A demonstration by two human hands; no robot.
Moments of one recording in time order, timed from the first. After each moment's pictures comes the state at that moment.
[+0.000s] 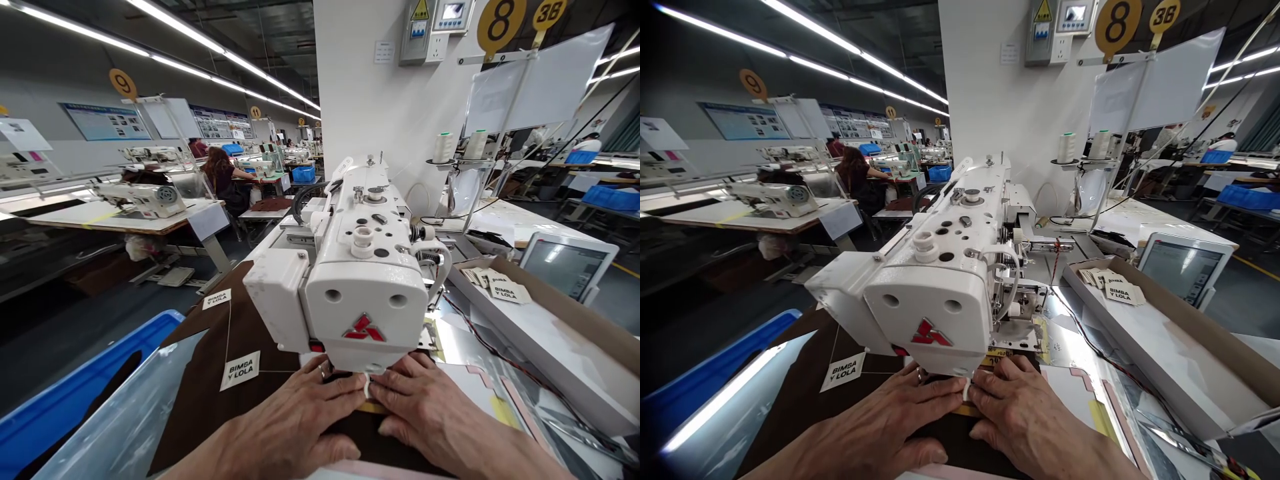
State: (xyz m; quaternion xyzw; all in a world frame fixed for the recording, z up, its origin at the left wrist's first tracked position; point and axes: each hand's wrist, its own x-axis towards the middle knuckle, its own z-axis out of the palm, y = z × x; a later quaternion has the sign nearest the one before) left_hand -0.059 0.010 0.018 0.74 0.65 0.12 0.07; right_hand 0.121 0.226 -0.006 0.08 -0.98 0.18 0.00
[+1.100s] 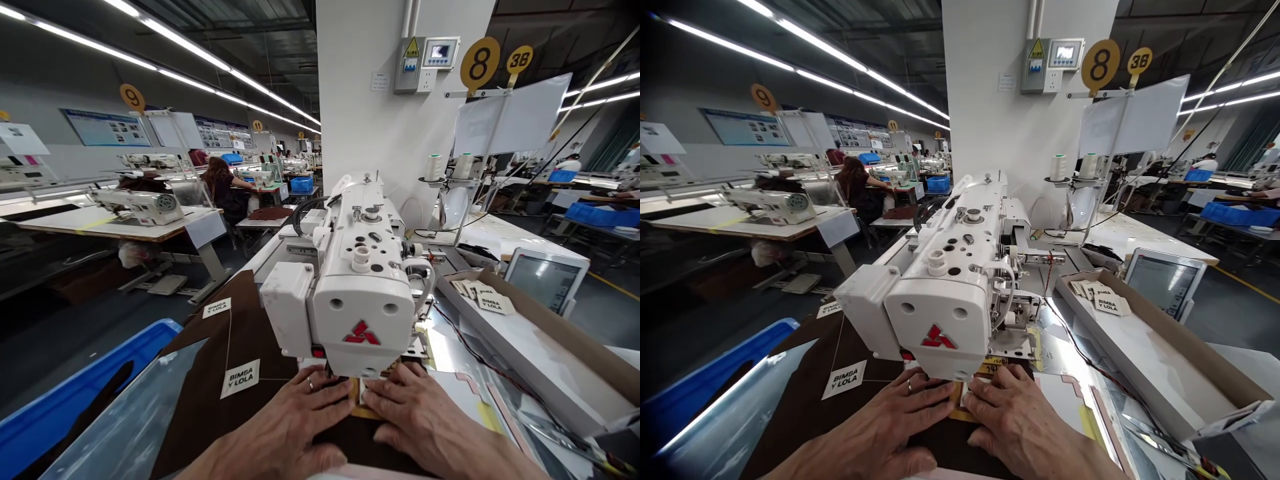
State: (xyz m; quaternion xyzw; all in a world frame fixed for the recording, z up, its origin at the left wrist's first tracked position) left_hand -0.071 -0.007 0.003 0.75 0.65 0.12 0.07; right_hand 0.122 0.223 -0.002 0.08 -0.98 0.16 0.00
